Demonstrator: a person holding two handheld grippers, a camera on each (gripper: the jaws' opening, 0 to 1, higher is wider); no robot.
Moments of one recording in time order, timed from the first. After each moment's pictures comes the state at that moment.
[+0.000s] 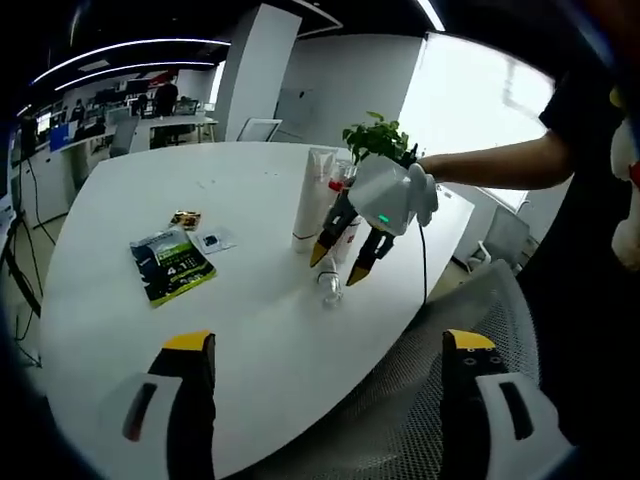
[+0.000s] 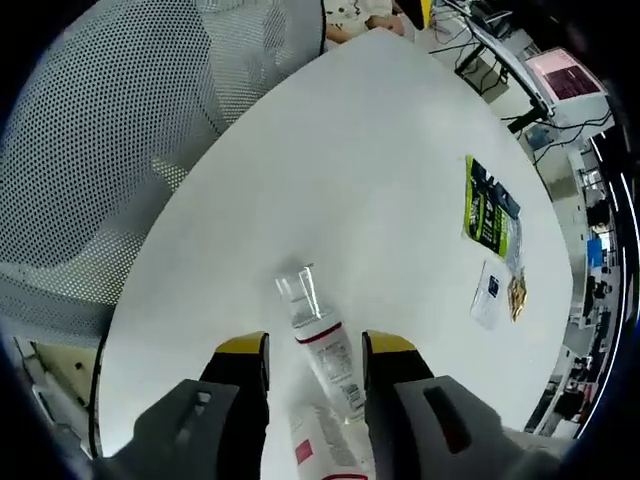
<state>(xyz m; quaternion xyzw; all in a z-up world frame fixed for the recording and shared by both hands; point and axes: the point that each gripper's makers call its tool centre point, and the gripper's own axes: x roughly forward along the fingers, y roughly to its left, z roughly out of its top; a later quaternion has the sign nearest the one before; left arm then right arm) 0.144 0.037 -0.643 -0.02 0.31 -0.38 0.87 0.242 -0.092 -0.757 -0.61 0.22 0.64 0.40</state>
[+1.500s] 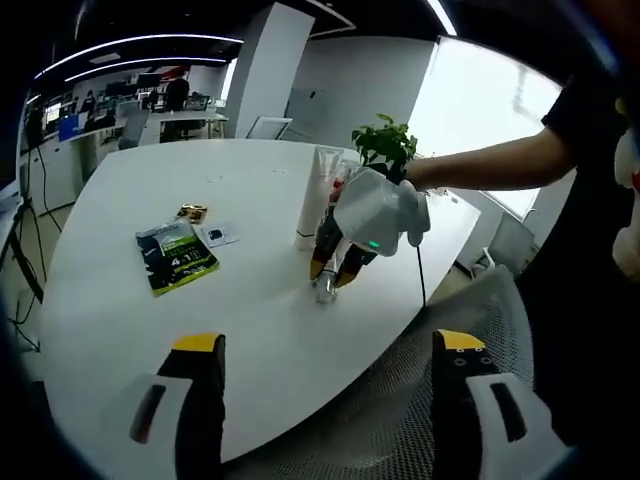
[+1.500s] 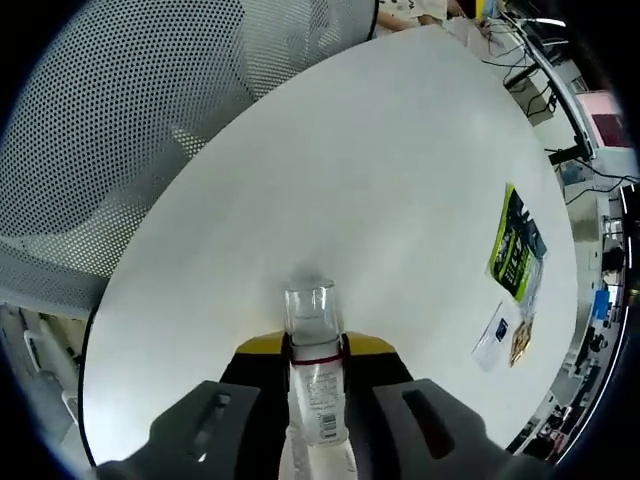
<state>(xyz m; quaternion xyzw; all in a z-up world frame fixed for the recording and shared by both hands) 0.135 0.036 -0.639 -0.03 0.31 -0.36 0.88 0.236 -0.079 -0.770 -0.65 0.20 0.65 0.33</state>
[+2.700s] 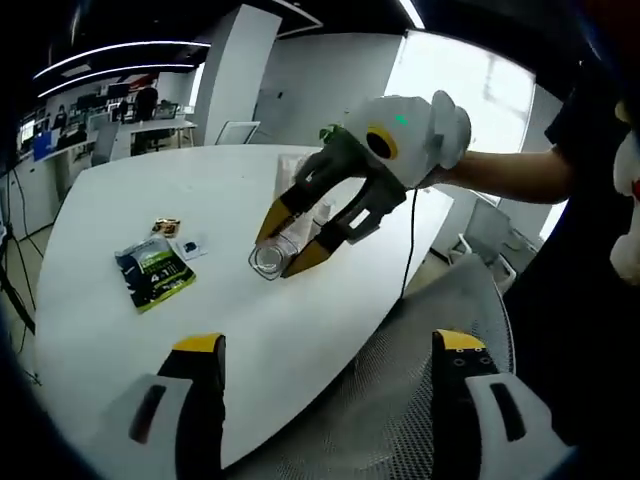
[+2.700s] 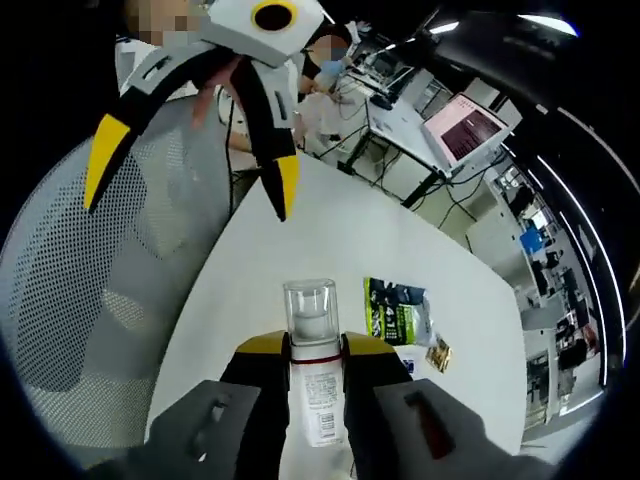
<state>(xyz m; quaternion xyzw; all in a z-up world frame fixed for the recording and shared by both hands) 0.121 0.023 -0.622 -0.01 0.30 -0.43 0.85 0.209 0.011 -0.635 -0.44 0.12 0.63 0.64</state>
